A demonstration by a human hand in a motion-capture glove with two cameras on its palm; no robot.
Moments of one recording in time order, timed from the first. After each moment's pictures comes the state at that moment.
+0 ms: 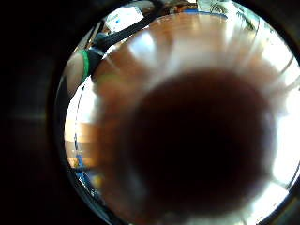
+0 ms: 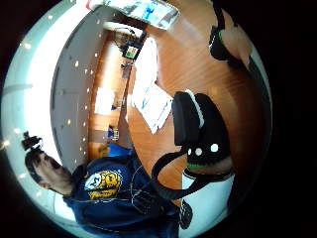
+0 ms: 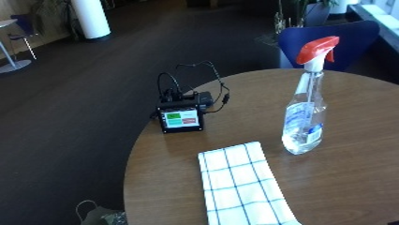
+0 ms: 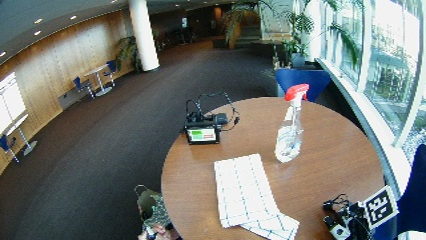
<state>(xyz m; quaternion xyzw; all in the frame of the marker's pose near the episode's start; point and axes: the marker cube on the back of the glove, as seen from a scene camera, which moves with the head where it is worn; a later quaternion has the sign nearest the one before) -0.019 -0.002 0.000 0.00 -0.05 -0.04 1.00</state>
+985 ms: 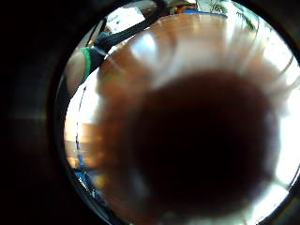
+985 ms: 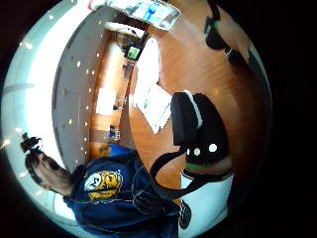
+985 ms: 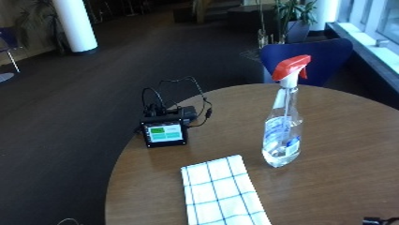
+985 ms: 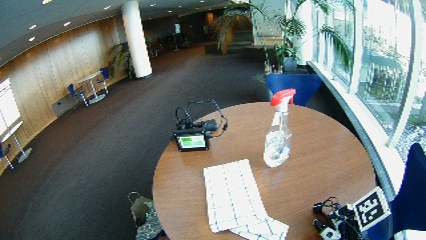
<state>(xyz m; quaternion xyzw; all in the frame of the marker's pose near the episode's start) -0.021 -0.004 0.022 -0.02 -0.01 -0.02 1.00</state>
